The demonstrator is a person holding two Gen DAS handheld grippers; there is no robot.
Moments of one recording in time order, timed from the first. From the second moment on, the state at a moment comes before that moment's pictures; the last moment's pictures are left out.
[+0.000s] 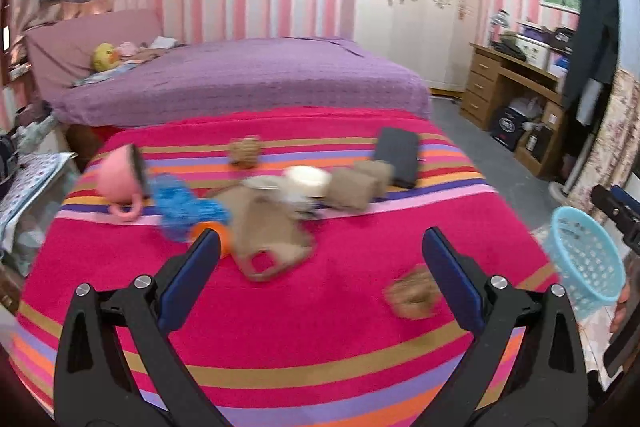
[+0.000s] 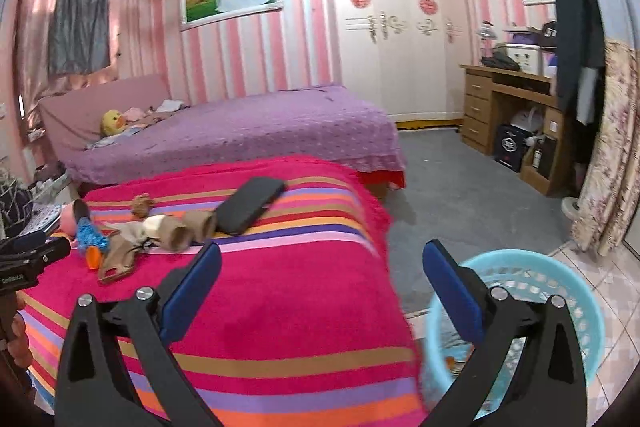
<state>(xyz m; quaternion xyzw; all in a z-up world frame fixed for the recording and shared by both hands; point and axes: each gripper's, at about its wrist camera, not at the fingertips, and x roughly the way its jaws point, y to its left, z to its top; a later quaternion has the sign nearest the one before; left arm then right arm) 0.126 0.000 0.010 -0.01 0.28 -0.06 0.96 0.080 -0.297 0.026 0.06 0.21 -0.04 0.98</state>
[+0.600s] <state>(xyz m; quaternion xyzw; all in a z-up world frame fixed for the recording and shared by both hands) 0.137 0.090 -0.048 -0.03 0.34 -0.02 0.94 0.118 -0.164 -0.035 0.02 0.27 0.07 0.96</state>
